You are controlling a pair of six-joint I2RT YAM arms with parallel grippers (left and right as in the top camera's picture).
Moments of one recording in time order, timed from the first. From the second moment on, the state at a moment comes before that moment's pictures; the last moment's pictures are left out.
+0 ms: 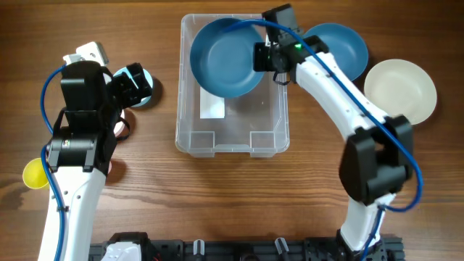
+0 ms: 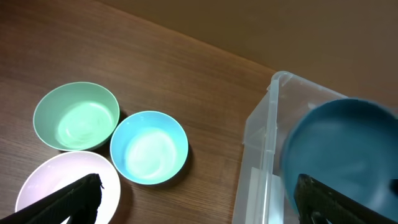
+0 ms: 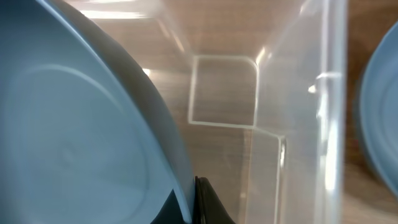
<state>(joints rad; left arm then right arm) -0.01 1.15 1.06 -0.51 -0.07 -0.36 0.39 2.04 1.68 -0.63 0.04 0.34</state>
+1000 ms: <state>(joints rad) -0.01 1.15 1.06 -0.52 -0.07 -0.36 -0.04 1.66 1.70 -0.91 0.02 0.63</state>
